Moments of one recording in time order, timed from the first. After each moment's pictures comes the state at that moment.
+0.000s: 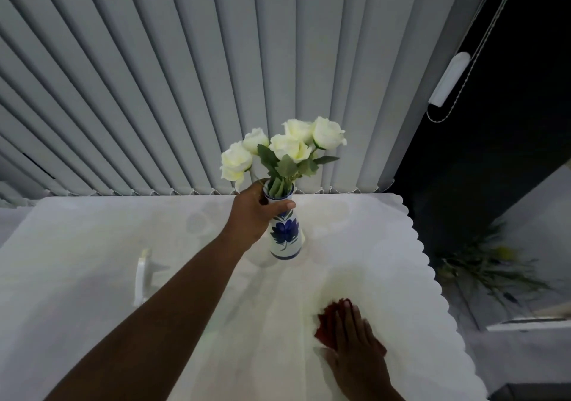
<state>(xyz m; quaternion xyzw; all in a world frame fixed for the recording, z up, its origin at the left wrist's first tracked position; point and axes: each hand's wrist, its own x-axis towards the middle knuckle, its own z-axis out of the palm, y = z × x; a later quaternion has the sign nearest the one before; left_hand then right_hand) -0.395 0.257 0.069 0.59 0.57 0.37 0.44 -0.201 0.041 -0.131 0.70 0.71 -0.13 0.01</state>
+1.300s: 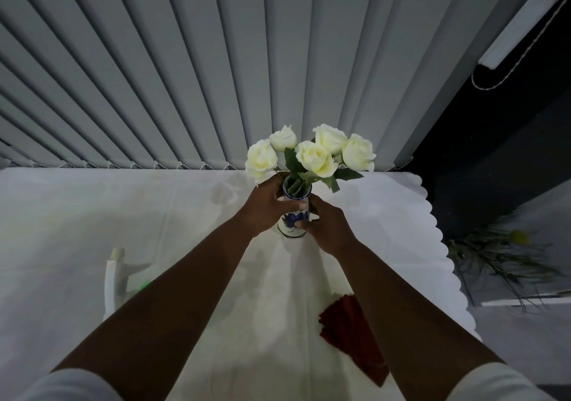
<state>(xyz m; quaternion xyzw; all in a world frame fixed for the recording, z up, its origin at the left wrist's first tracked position) -0.387 0.320 -0.028 0.64 0.49 0.28 0.52 -0.225 0.279 -0.083 0.62 0.63 -0.36 -0.30</state>
